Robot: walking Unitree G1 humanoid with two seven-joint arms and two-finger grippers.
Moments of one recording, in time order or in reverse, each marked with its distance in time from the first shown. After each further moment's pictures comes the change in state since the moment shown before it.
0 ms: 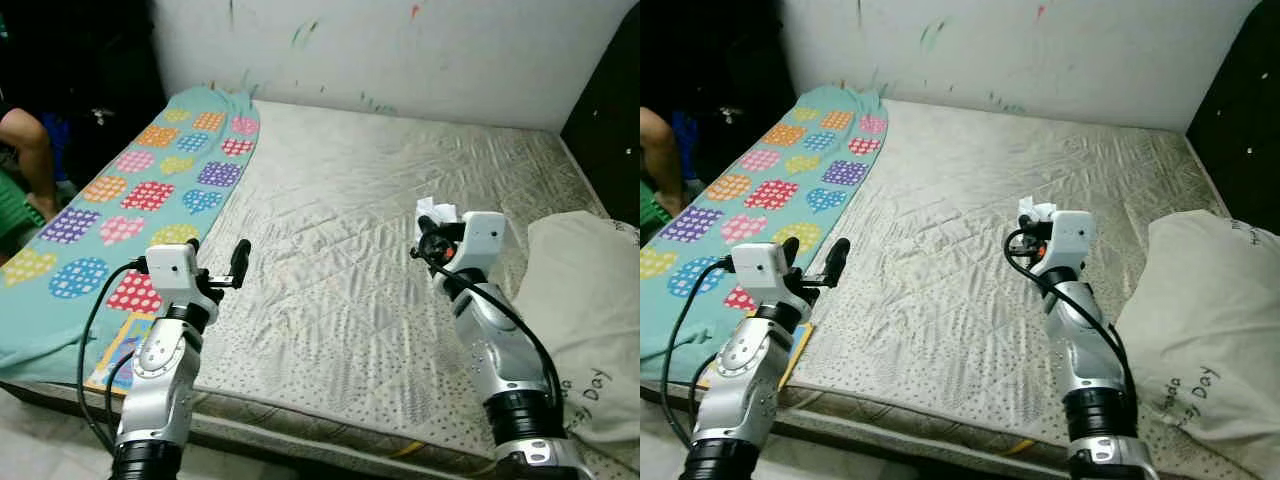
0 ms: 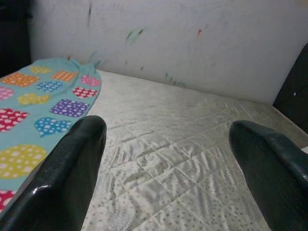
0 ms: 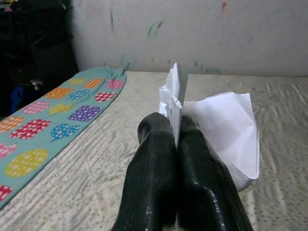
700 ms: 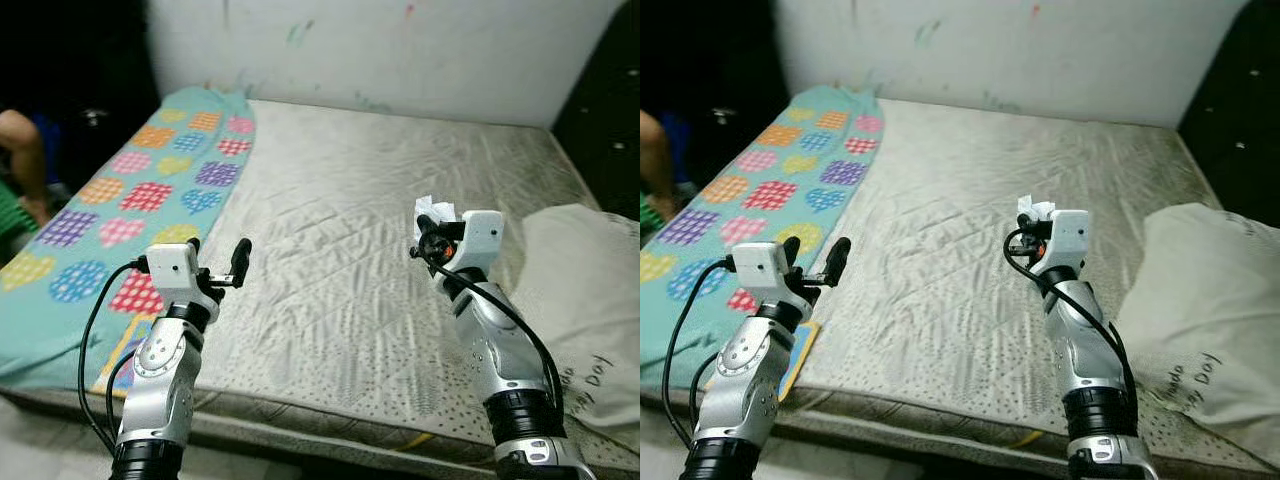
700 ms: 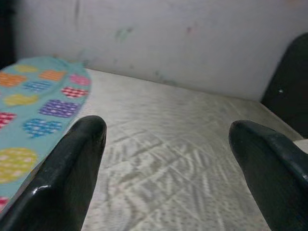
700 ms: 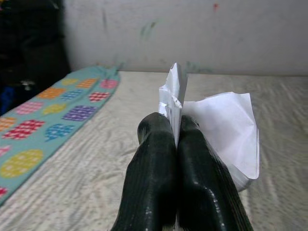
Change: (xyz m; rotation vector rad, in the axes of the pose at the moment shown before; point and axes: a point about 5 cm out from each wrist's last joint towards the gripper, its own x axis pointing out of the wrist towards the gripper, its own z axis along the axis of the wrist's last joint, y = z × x) left arm 0.000 0.000 0.000 -0.007 -0.002 0.004; right arm 0.000 0.002 0.000 -0.005 0.003 0.023
